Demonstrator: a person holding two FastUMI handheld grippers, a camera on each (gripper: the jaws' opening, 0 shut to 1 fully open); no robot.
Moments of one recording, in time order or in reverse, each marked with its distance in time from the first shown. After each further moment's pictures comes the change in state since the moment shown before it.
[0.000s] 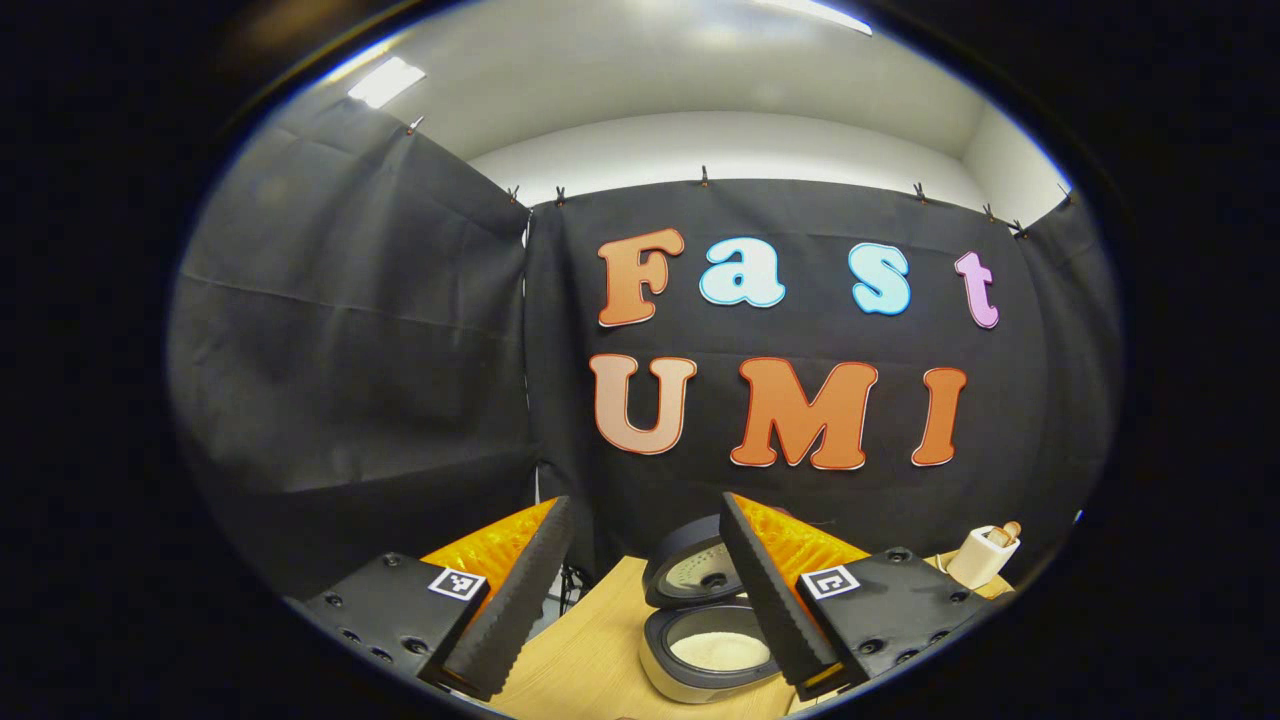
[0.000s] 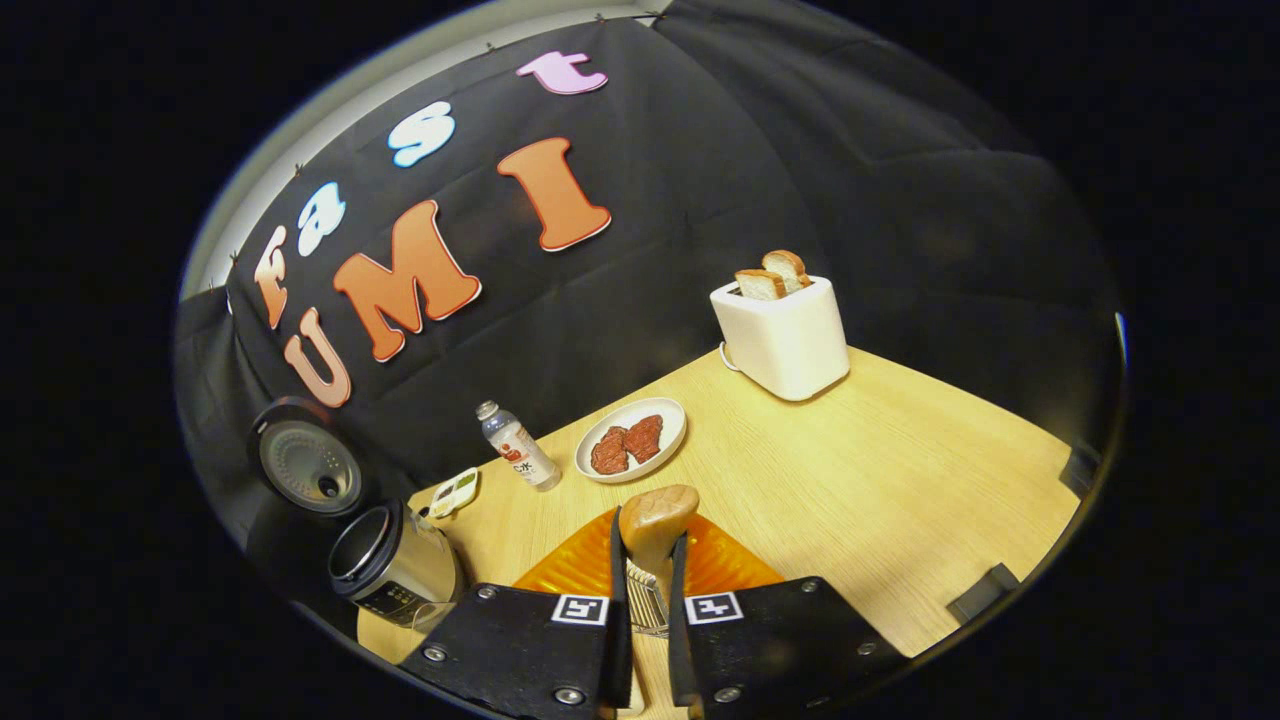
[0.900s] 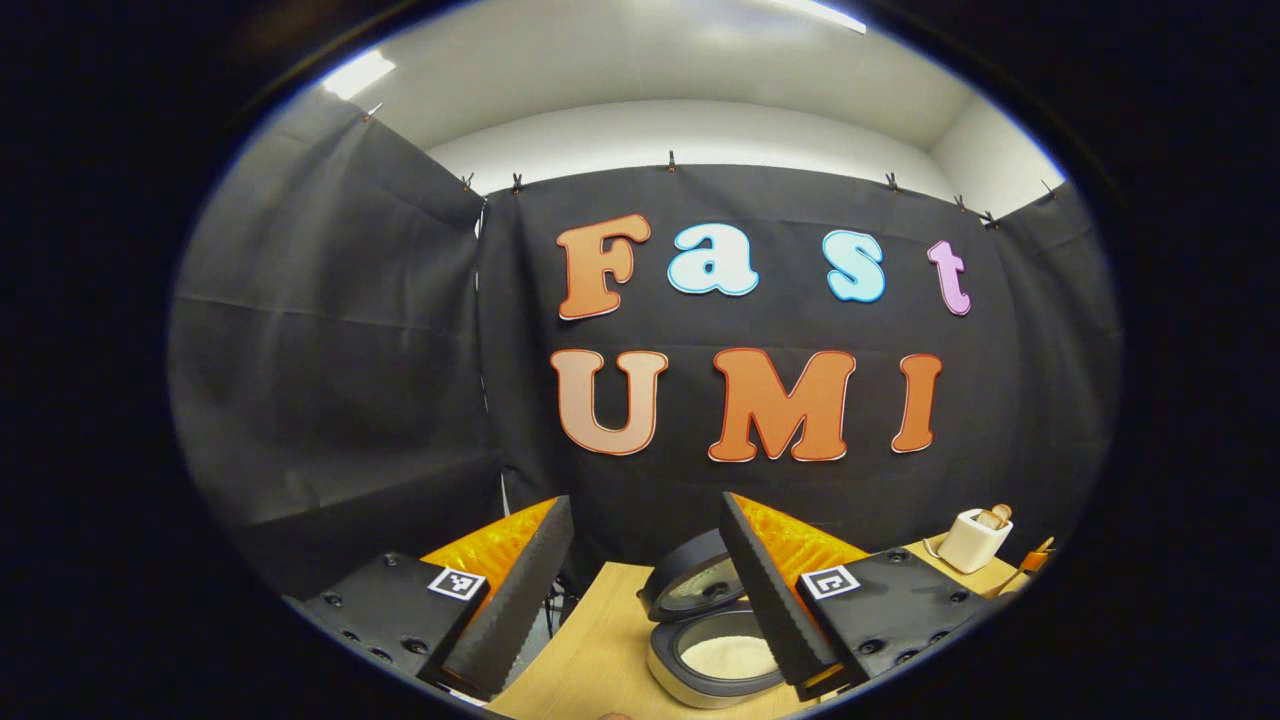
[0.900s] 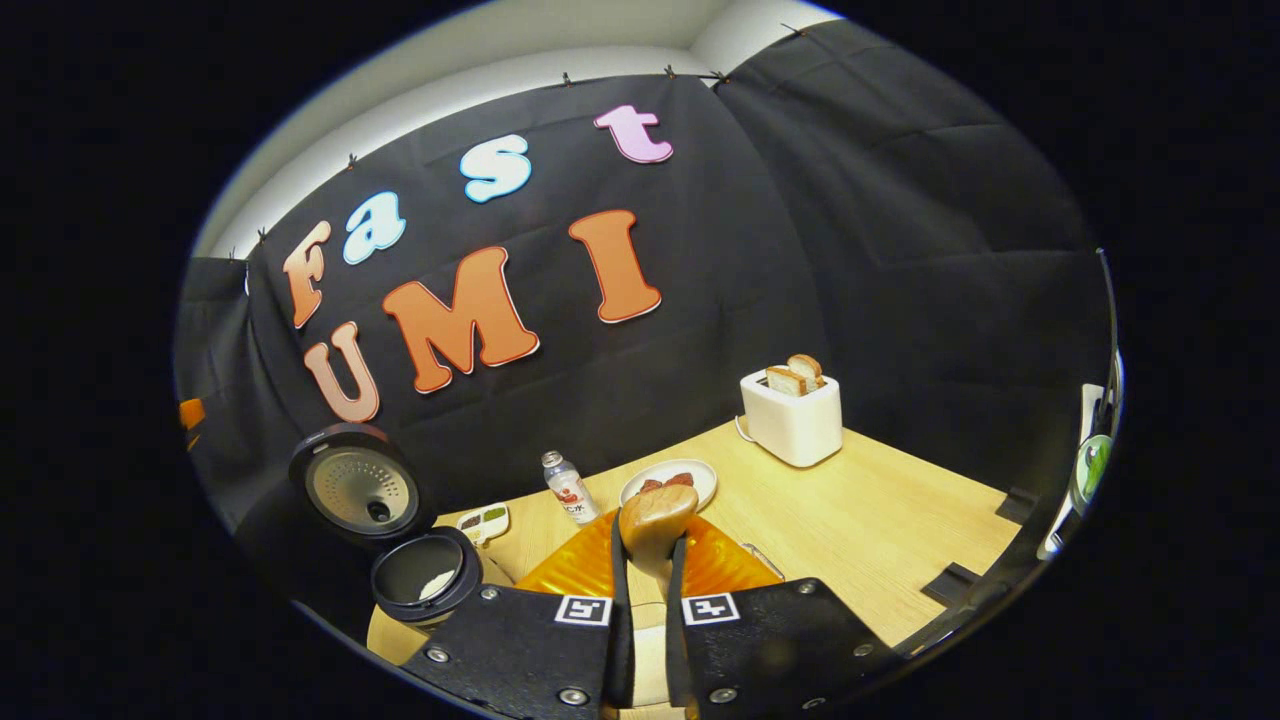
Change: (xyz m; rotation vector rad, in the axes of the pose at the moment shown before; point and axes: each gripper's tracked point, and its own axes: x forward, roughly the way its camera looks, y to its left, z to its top) left arm 0.063 0.027 -0.001 0.043 0.037 -0.125; right arm -0.111 0.105 0.050 -0.084 -0.200 -0.075
